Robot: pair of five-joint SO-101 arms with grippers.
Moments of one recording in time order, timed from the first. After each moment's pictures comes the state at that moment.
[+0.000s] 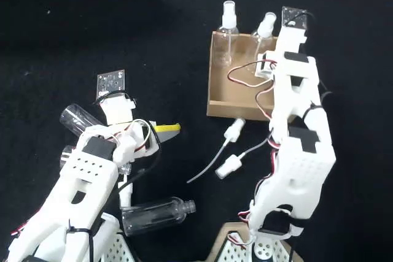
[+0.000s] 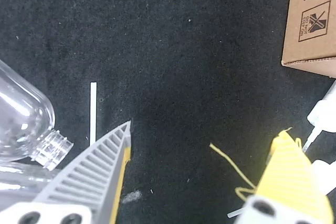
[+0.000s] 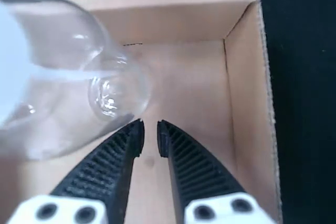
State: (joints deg) left arm 11.6 -43.6 62.9 45.1 22.6; right arm 10.5 29.6 -2.6 43.5 0.1
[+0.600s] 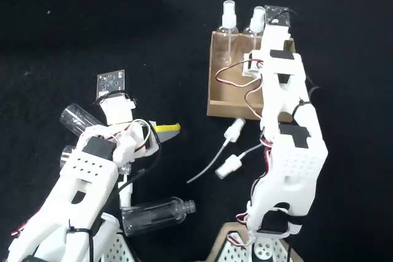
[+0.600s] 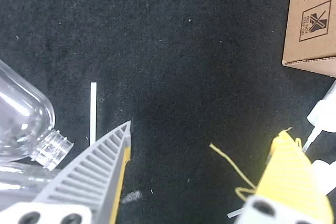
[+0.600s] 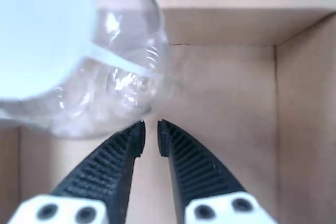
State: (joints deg) left arm 11.6 -43.6 62.9 45.1 22.6; right arm 6.1 31.3 -4.2 43.9 0.5
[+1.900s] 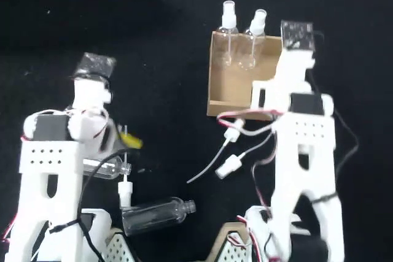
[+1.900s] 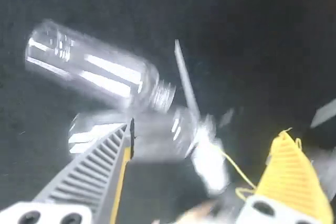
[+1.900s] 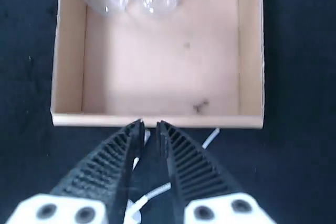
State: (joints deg) left arm -6.2 -43.6 37.1 83.9 -19.0; right arm 6.0 -31.1 36.3 62.8 0.5
